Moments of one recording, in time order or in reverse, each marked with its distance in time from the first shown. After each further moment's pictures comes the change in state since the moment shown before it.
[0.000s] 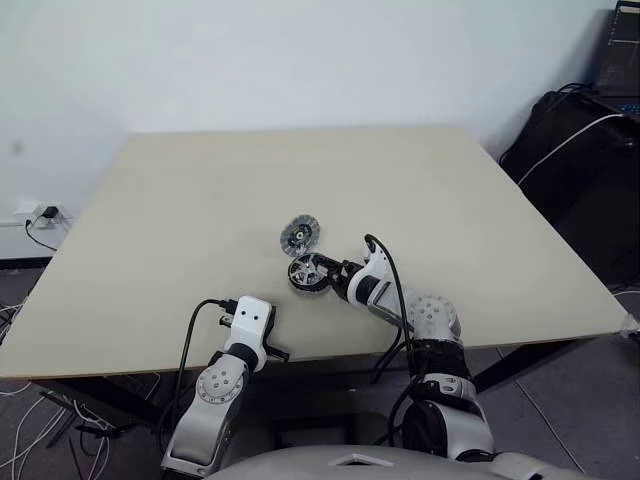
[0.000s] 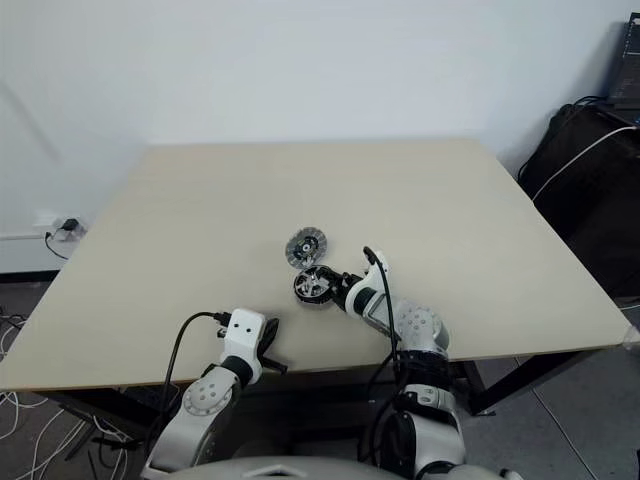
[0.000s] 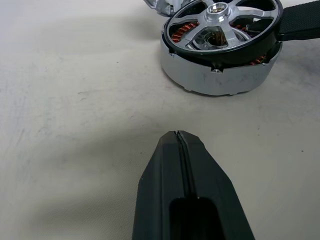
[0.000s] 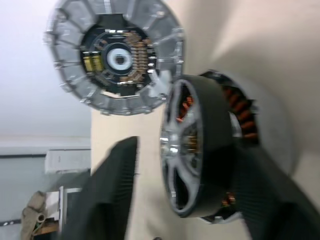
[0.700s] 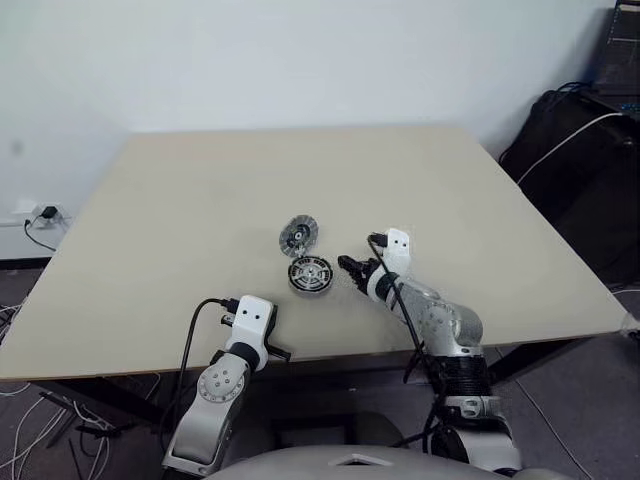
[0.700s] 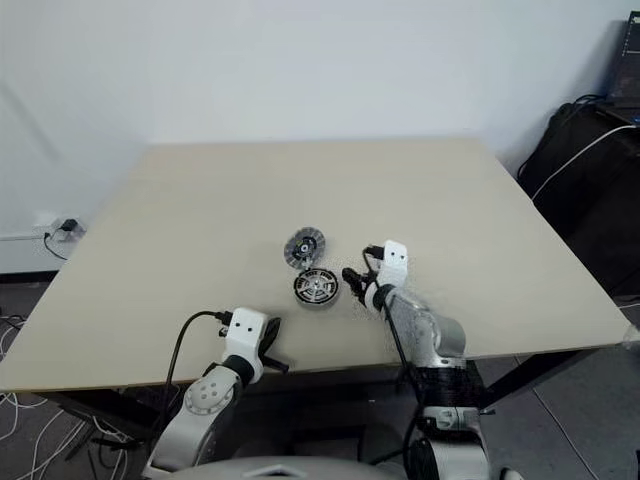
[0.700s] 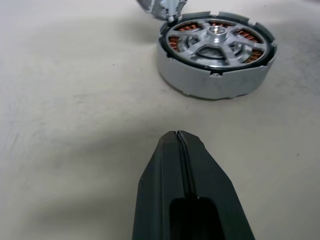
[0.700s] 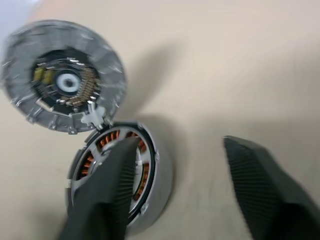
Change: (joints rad) left arm -0.010 -0.005 -0.007 0.000 0.000 0.000 -0.002; right arm 0.118 -0.199 0.384 -0.276 -0.371 -0.243 0.069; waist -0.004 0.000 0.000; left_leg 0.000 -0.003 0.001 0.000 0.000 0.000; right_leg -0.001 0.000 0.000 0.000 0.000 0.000
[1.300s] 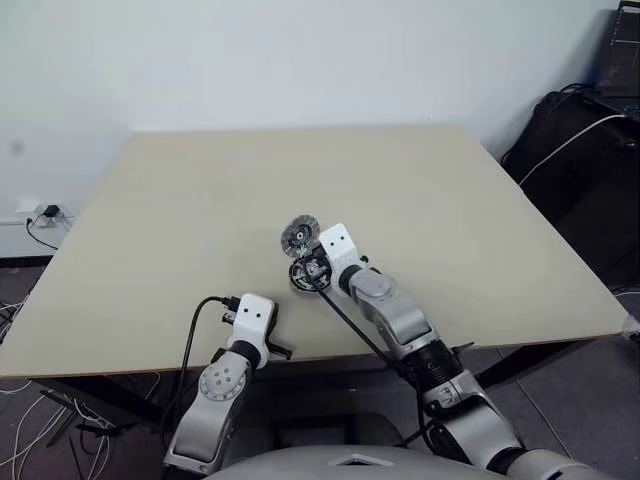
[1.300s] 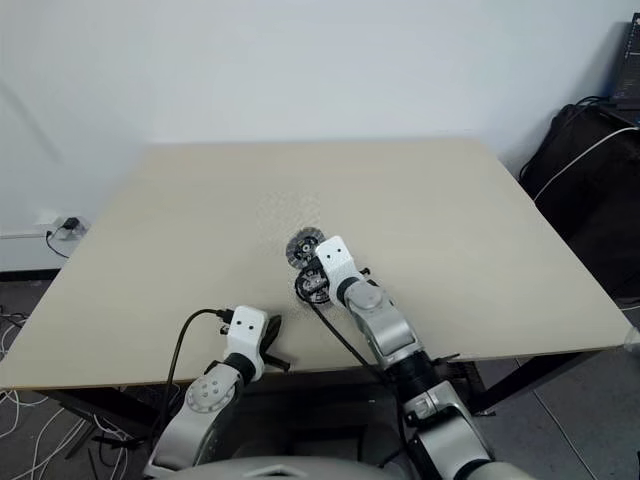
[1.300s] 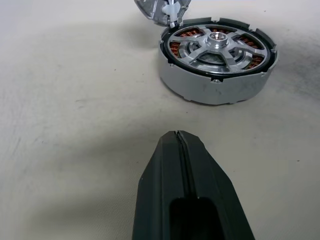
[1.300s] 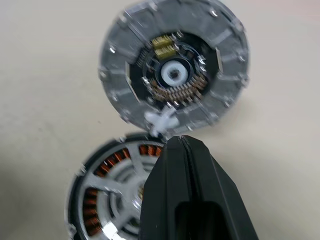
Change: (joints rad) left arm -0.002 -0.004 -0.002 0.000 0.000 -0.001 0.009; right arm -0.119 0.000 0.335 0.210 -0.399 -0.272 0.110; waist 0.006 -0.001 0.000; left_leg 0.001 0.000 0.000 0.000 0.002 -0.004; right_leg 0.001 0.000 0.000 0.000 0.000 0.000
